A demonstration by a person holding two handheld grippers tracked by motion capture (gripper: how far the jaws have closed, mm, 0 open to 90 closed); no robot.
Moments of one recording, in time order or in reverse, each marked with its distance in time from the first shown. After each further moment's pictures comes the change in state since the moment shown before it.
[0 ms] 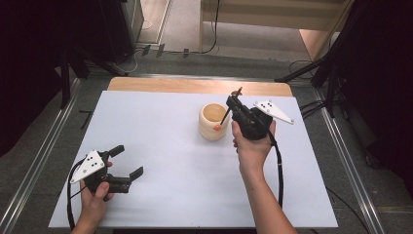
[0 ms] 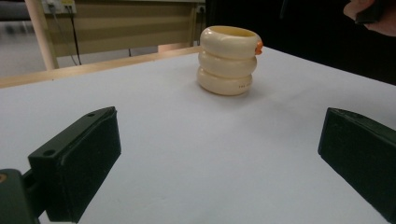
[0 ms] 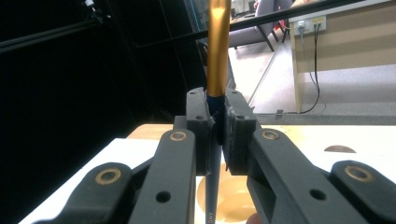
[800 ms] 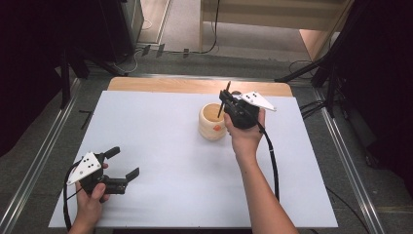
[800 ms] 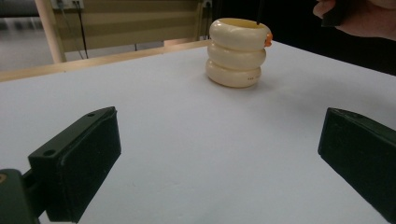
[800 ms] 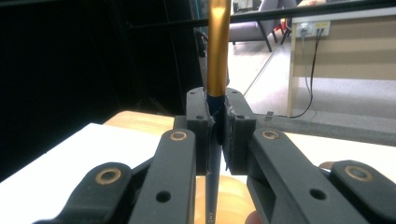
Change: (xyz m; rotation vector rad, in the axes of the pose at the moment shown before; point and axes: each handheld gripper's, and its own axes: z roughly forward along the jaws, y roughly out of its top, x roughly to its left) left arm 0.005 -0.004 -0.006 0.015 0.023 -0.001; right arm -0.013 -0.009 0.050 0.045 -0.008 -0.126
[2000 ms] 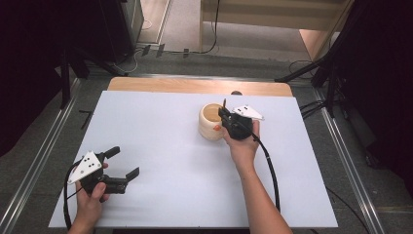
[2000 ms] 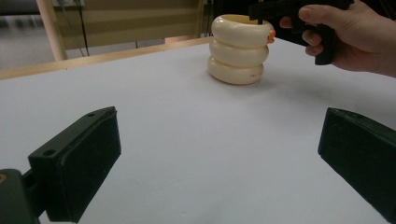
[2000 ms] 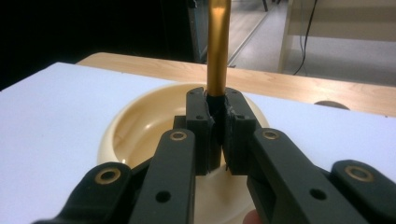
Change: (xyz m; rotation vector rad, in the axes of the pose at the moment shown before) left arm 0.002 -0.001 0.001 0.012 0.004 0.004; right arm -0.014 -0.057 0.019 0.163 -0.052 -0.048
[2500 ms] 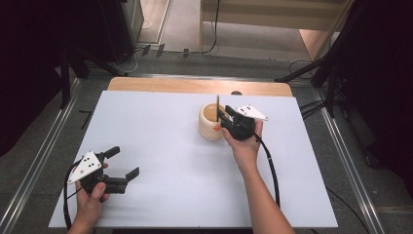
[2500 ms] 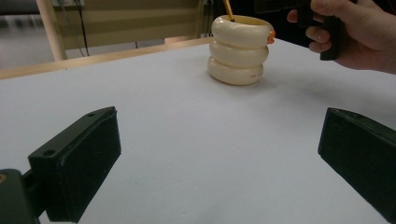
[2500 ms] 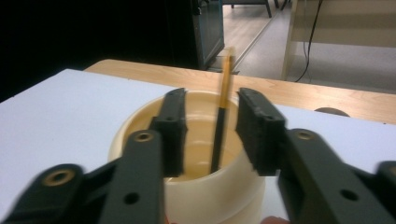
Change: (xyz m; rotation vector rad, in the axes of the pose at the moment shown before) left arm 0.000 0.000 0.000 0.001 -0.001 -0.001; right arm -0.002 0.006 -0.010 -0.026 0.025 -0.001
